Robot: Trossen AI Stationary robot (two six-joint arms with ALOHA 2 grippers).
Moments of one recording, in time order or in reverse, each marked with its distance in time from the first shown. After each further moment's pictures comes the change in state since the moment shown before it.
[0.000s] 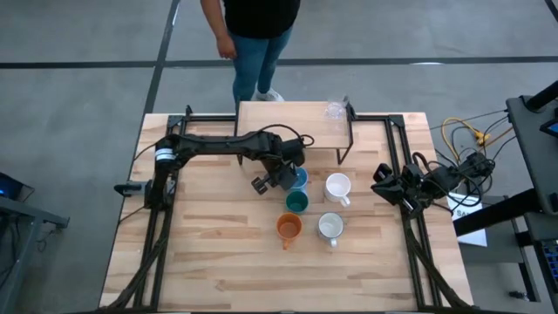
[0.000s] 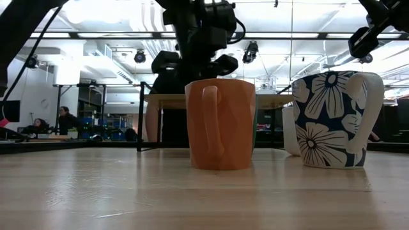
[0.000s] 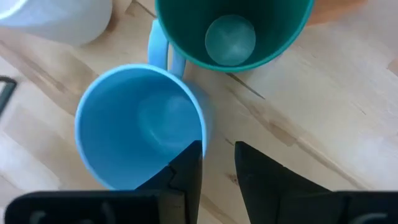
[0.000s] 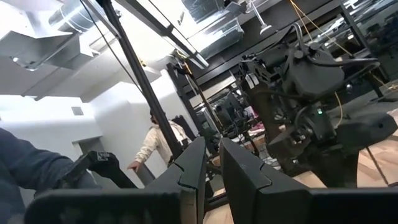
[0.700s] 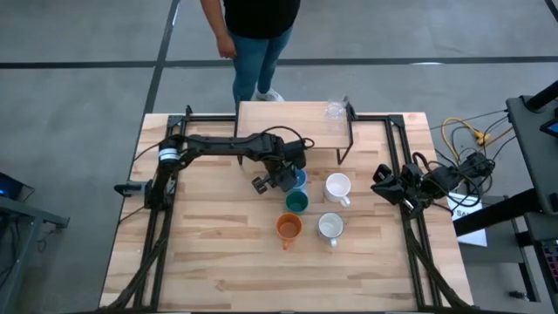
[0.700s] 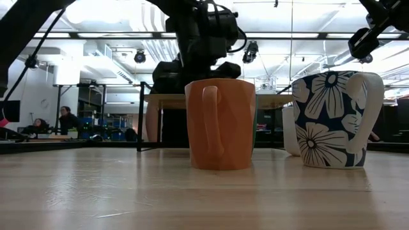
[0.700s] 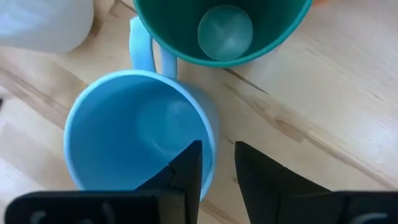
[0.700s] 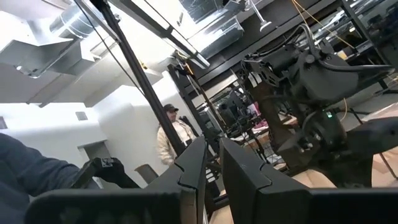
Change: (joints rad) left arm 0.002 0.034 -0.011 0.019 0.008 0.087; right arm 0.000 0.000 0.000 0.002 0.000 0.035
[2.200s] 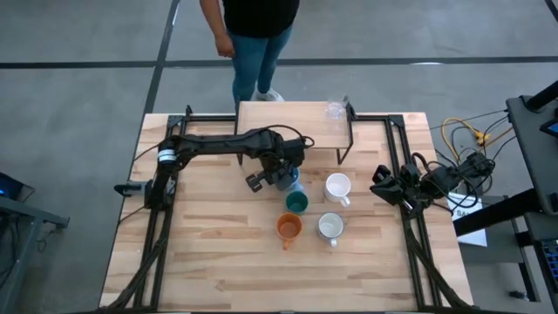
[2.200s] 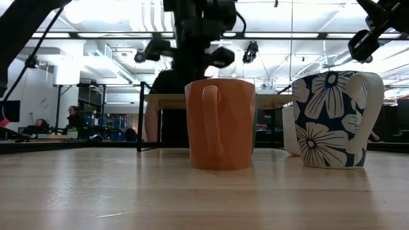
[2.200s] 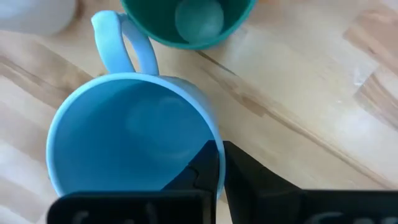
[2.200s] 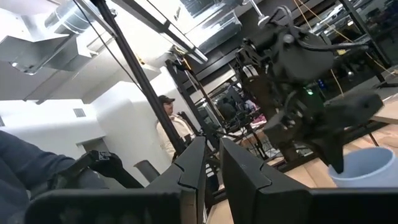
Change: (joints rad) left arm -0.024 -0.013 0.143 -0.240 -0.051 -0.034; right arm 0.000 0.000 0.000 -0.026 0.000 0.017
